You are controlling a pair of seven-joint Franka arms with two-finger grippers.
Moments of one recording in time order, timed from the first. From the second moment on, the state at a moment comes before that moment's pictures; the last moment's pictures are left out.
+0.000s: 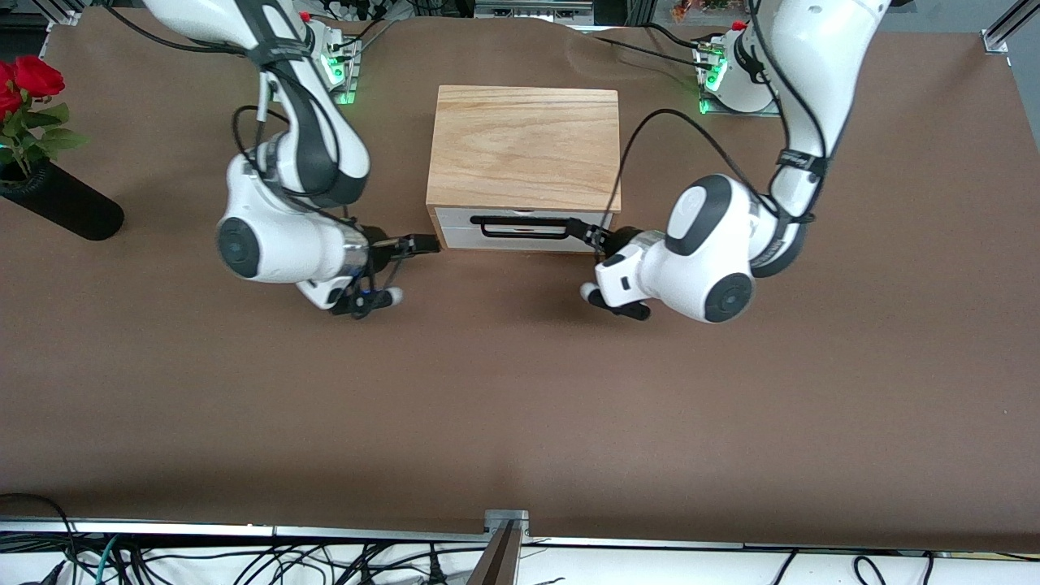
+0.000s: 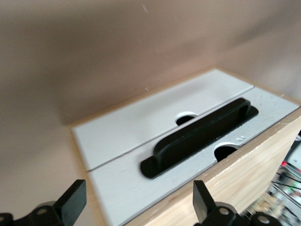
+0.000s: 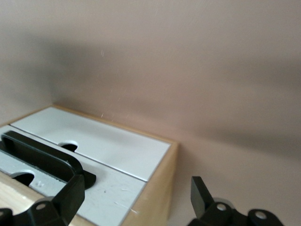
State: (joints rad) left arm -0.31 0.59 -0.11 -1.44 -0.52 1.63 0.00; right arm 0.45 0.43 -0.11 -1.65 0.52 1.85 0.03
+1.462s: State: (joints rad) left arm -0.09 0.02 -0.04 -1.64 -0.01 1.62 -0.03; right arm 0.24 0.17 -0.18 -1.45 0.07 1.50 -0.05
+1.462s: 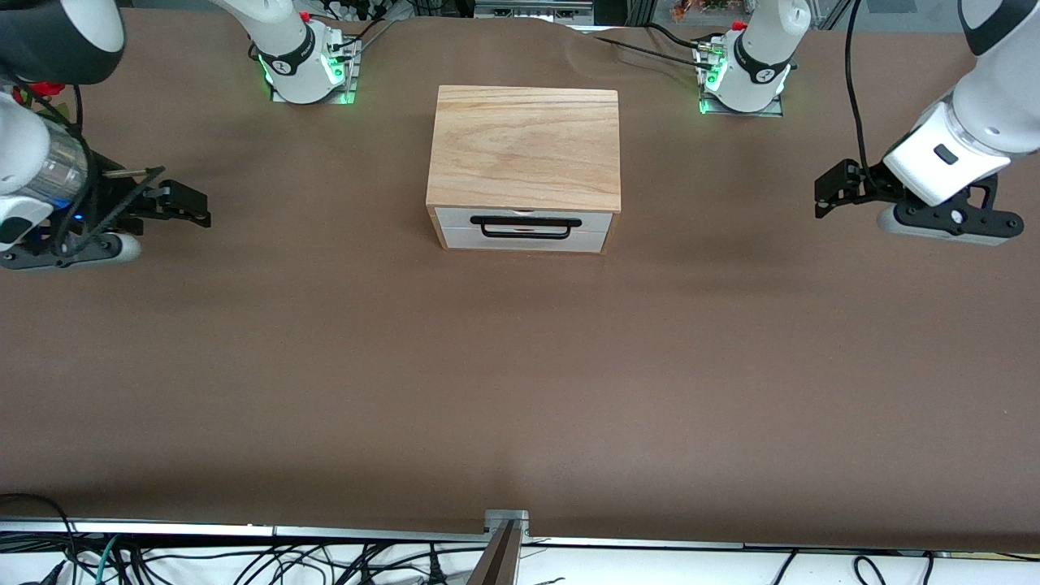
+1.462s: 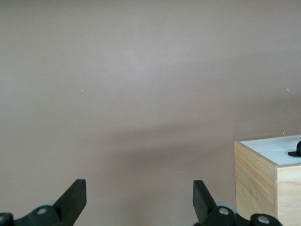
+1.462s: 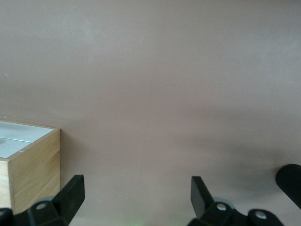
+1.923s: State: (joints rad) left arm -0.09 0.02 -0.05 -1.65 -0.01 1.63 -0.03; right arm 0.17 0.15 -0.10 -1.45 0.06 1.49 -0.05
